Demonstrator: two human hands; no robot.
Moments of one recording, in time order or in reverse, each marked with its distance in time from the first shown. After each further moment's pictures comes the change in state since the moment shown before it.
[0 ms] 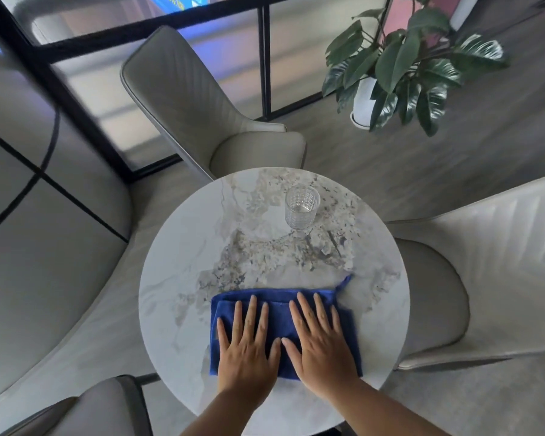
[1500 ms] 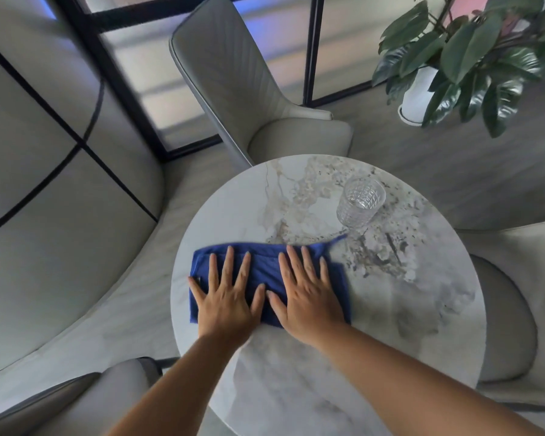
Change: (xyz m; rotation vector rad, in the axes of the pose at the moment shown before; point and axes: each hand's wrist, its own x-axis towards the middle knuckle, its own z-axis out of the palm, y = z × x) left_hand 0.076 -0.111 -0.019 0.002 0.119 -0.235; right_hand 0.127 -0.070 0.006 -0.033 -0.032 -0.128
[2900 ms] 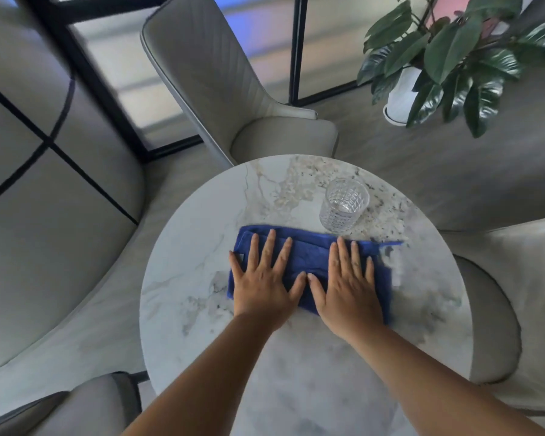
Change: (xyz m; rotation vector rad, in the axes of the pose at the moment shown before) left_hand 0.042 0.100 0.004 -0.028 -0.018 0.187; right_hand -0.008 0.086 -0.016 -0.032 0.091 0.314
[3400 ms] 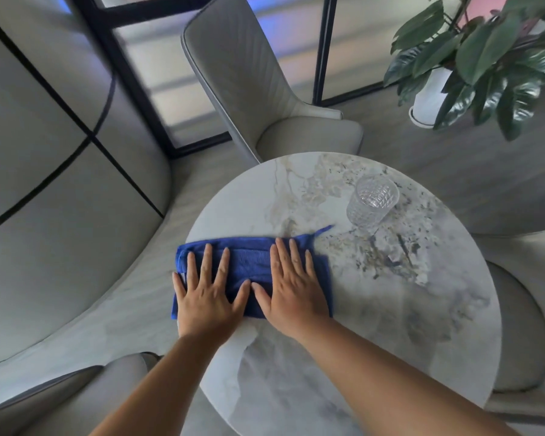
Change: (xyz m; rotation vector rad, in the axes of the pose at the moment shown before) left_hand -0.073 -0.124 -0.016 -0.010 0.079 -0.271; right_hand -0.008 -0.122 0.027 0.026 -0.071 -0.309
